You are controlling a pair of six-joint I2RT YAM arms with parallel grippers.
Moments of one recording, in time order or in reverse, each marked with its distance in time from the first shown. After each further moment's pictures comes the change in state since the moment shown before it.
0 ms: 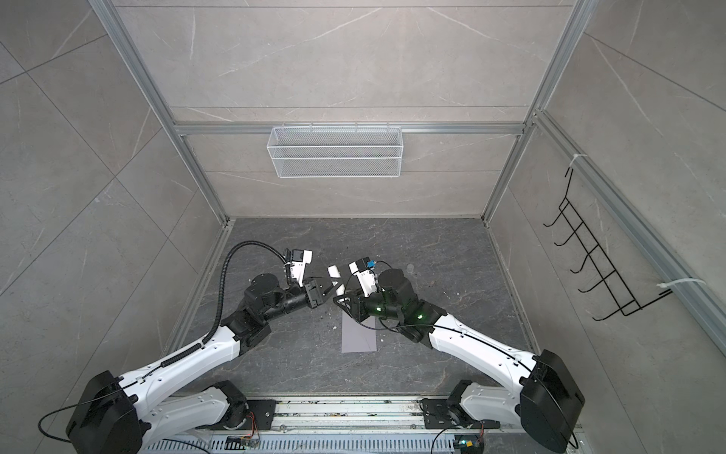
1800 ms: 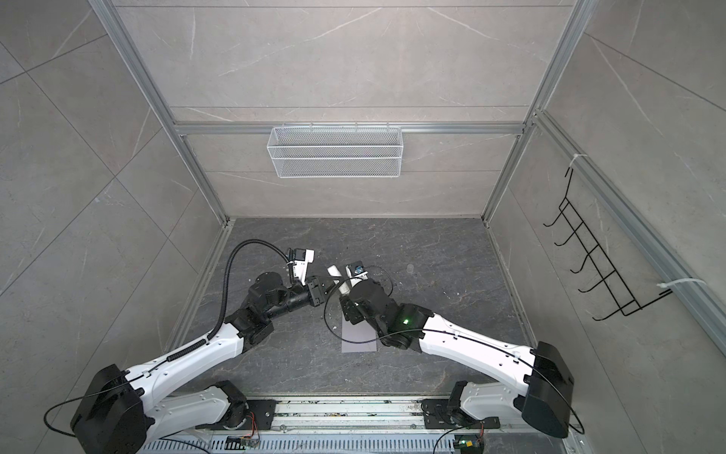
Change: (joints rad) left arm 0.000 0.030 0.011 -0.008 -0.016 0.009; right arm 0.194 0.016 0.125 -0.301 0.658 -0.190
